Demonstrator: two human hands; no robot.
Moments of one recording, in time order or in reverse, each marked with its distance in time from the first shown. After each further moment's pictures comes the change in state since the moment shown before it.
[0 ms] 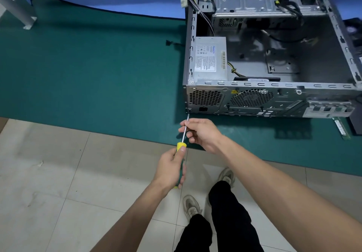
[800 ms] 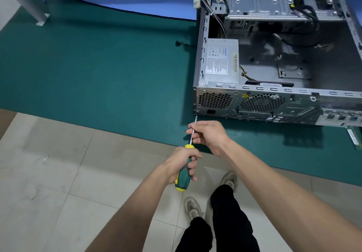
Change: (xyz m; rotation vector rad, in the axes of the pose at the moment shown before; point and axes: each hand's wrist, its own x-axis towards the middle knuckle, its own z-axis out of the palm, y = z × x) left_hand 0.027 0.023 -0.003 -0.166 -0.279 -0.352; right_hand -0.002 -0.002 0.003 -0.011 0.086 -0.023
